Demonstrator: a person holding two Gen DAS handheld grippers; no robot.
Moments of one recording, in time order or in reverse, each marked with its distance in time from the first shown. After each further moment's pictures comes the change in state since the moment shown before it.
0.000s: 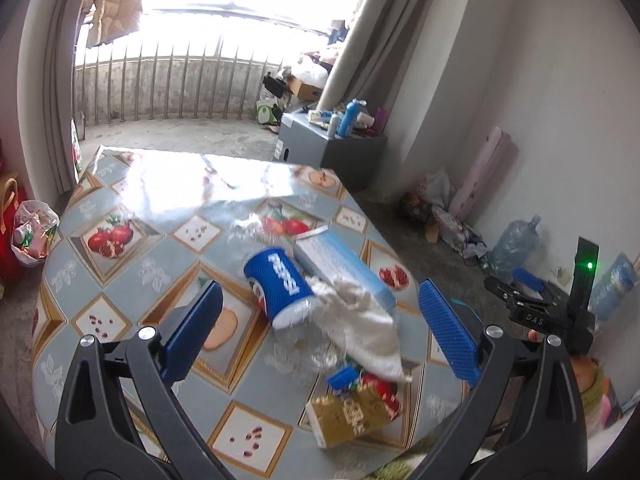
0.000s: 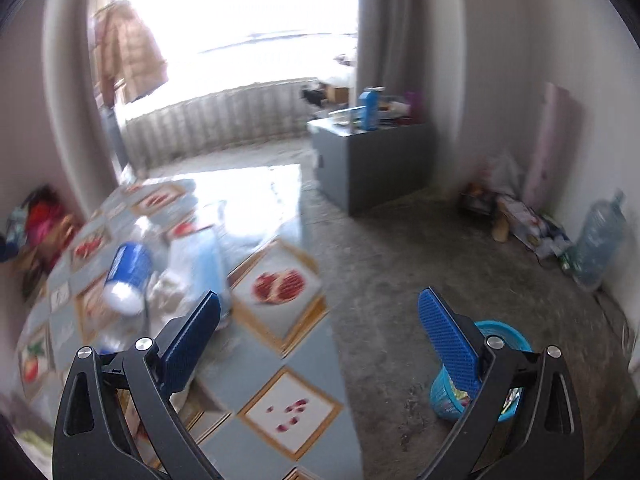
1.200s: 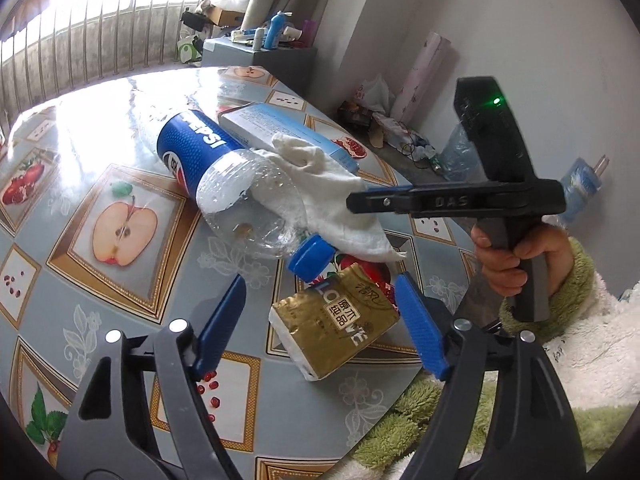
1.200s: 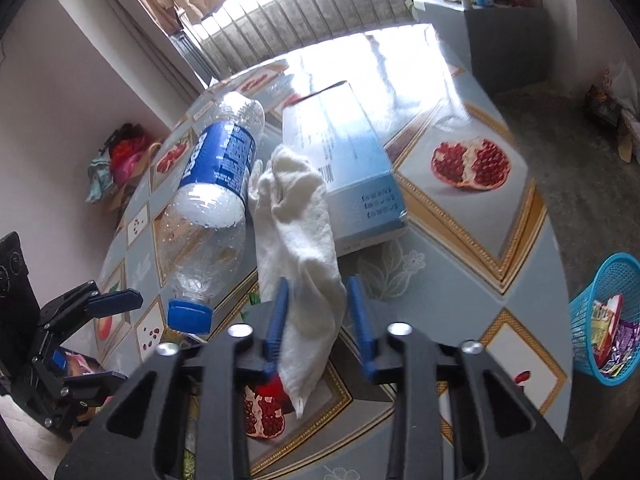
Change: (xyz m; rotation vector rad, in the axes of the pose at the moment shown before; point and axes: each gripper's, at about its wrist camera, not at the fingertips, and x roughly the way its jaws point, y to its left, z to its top) left arm 0.060 -0.003 -0.089 0.157 0.264 -0.214; right arm 0.111 0.078 -0.045 0.051 0.435 0.429
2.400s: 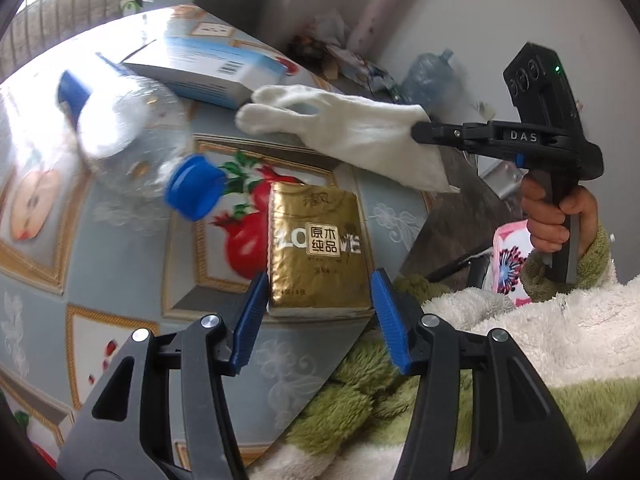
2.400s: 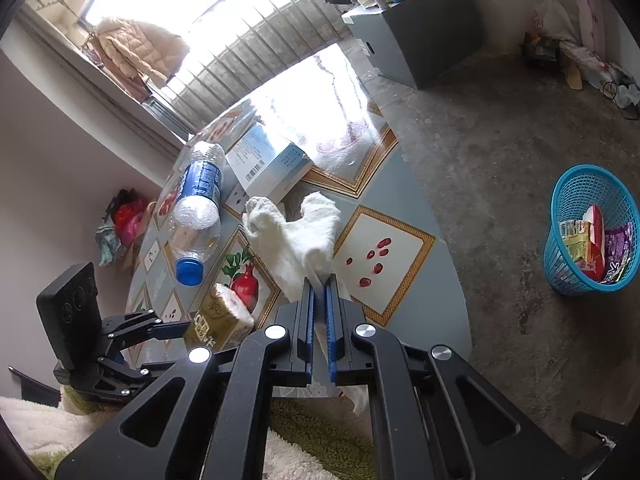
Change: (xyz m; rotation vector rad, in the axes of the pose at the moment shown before) left arm 0.050 -0.040 -0.021 0.099 0.261 -0.136; right arm -0.100 -0.066 -0.073 0.243 -0.131 0.021
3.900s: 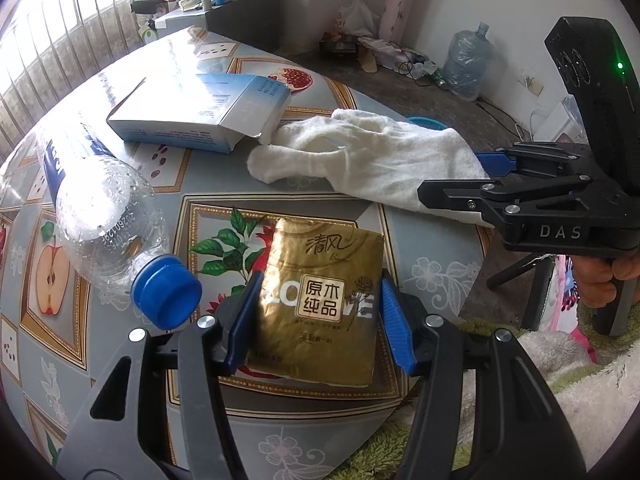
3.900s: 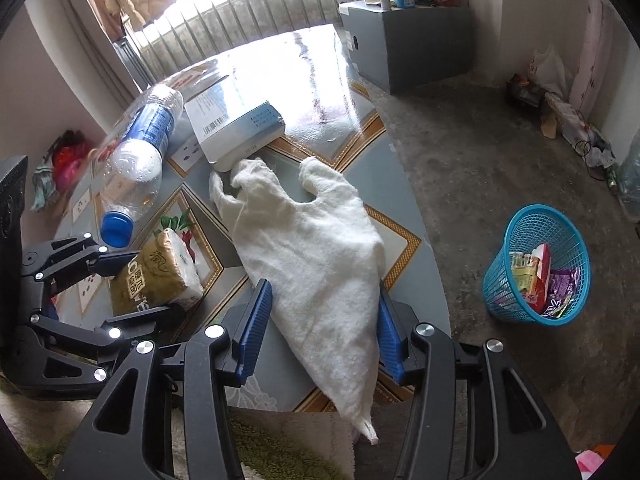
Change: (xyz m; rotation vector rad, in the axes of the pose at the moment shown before) left arm 0.042 -0.029 0.046 0.082 0.015 0.257; right arm 0.040 0.023 -0.008 -0.196 0.049 -0.285
